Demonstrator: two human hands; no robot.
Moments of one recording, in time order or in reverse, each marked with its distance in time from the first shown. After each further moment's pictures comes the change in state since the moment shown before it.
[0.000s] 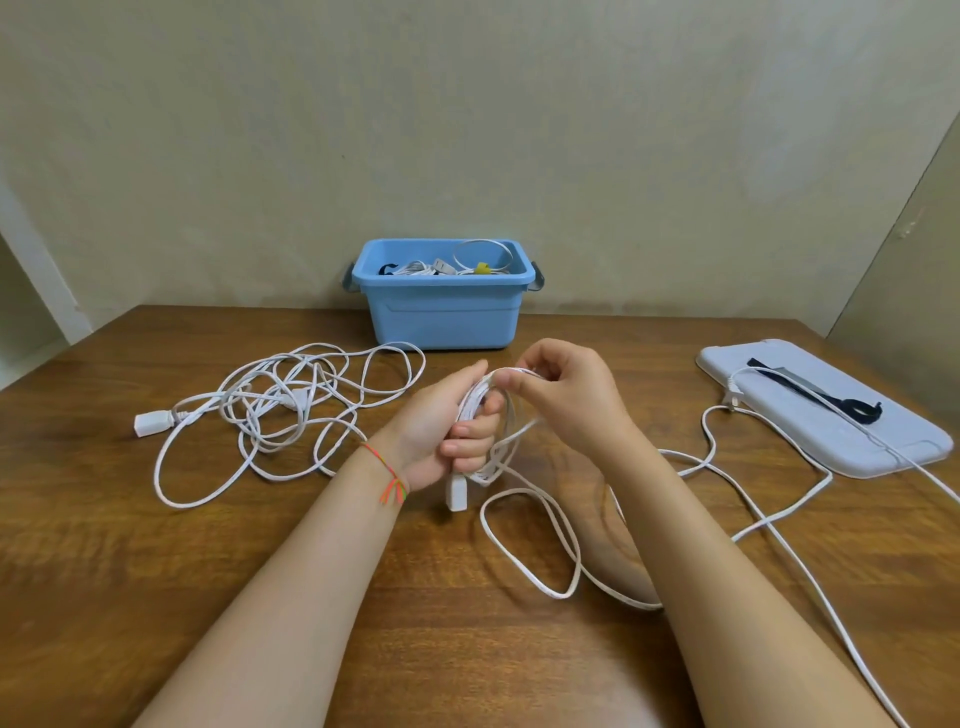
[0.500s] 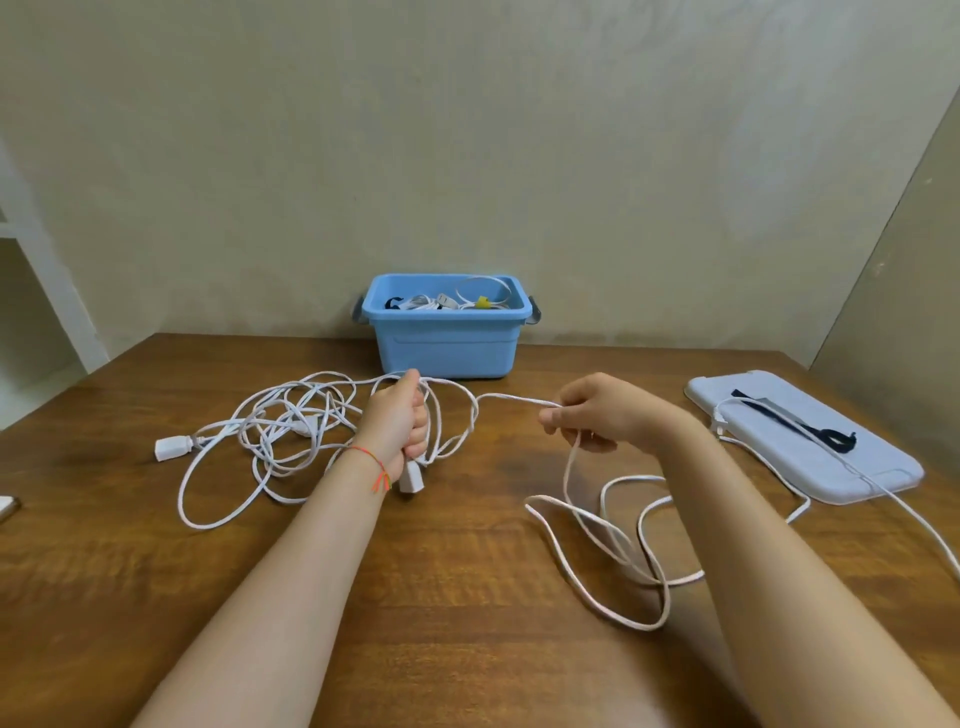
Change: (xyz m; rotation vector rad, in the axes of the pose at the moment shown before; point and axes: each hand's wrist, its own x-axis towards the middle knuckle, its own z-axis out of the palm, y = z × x) left_hand 0.013 0.012 -0.042 0.014 0.673 0.148; right_hand 0.034 0.019 -0.054 -0.227 -0.483 0.318
